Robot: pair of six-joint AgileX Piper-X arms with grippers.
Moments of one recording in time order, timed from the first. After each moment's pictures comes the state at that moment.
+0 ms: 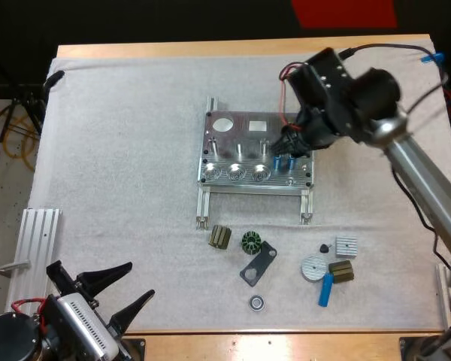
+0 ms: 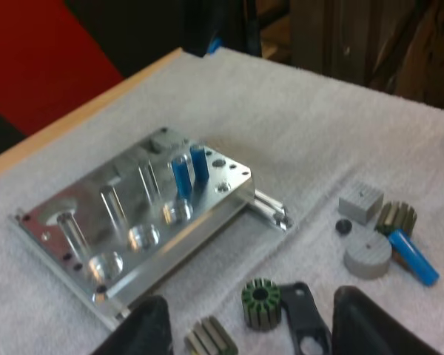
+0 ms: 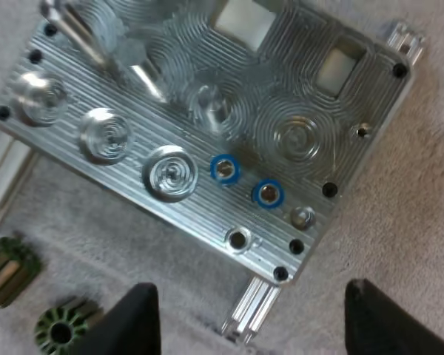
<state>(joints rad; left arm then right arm) -0.78 0.22 -0.94 1.18 0.04 -1.70 0.62 1.66 -1.84 1.41 0.07 -1.76</state>
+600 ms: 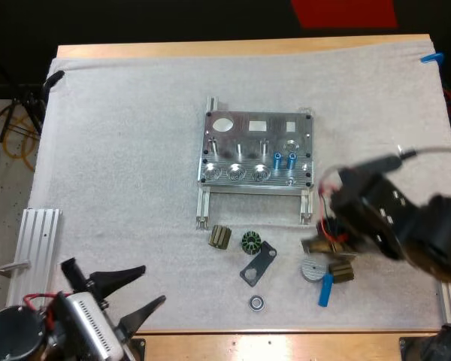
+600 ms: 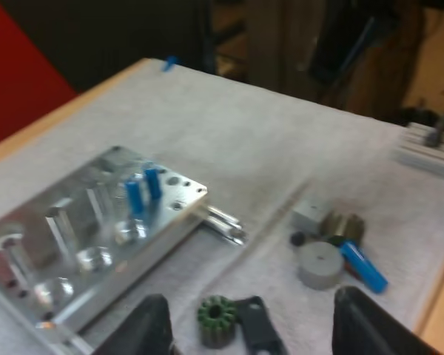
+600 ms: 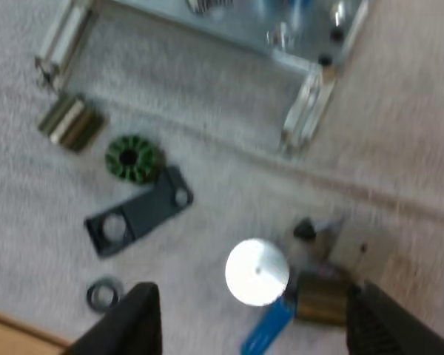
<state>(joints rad) -0.78 0.27 -0.94 1.15 0.16 -1.70 0.91 1.10 -1.29 1.41 0.17 -1.32</state>
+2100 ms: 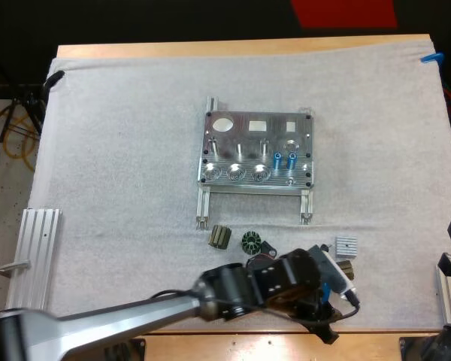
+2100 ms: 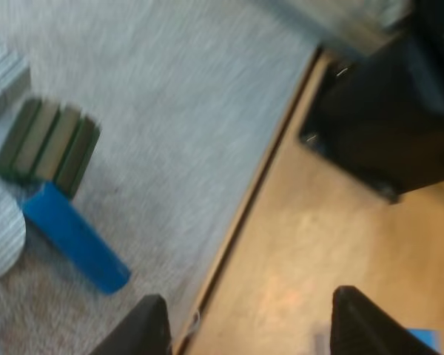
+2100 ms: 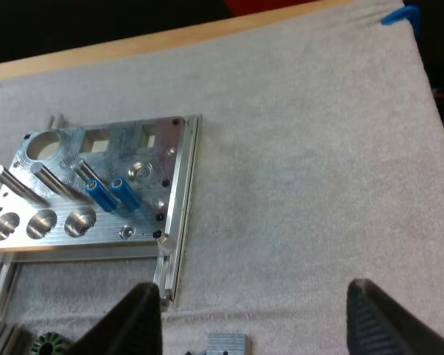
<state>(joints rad) -1.25 1.39 -0.94 0.53 0.25 -2.19 0.84 0.62 -1.33 1.54 0.55 -1.20</state>
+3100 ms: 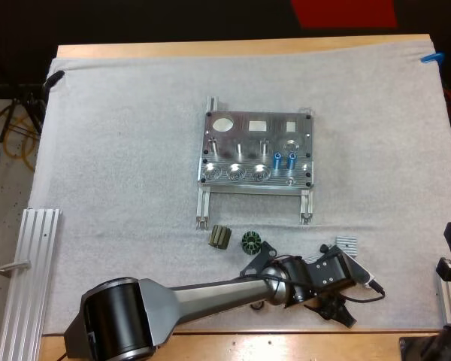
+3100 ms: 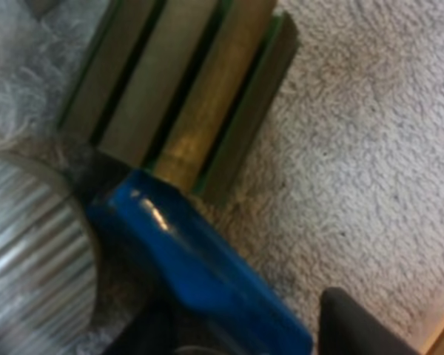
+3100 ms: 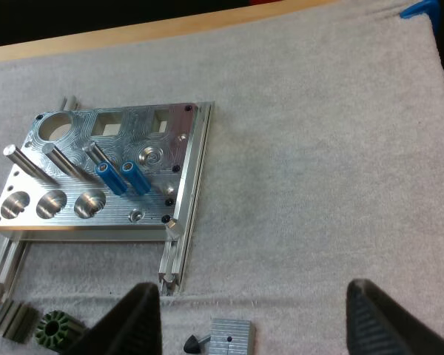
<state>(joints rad) -1.26 1.82 -1.10 0.57 0.13 -2.28 0.84 0.62 -1.33 1.54 0.51 -1.23</state>
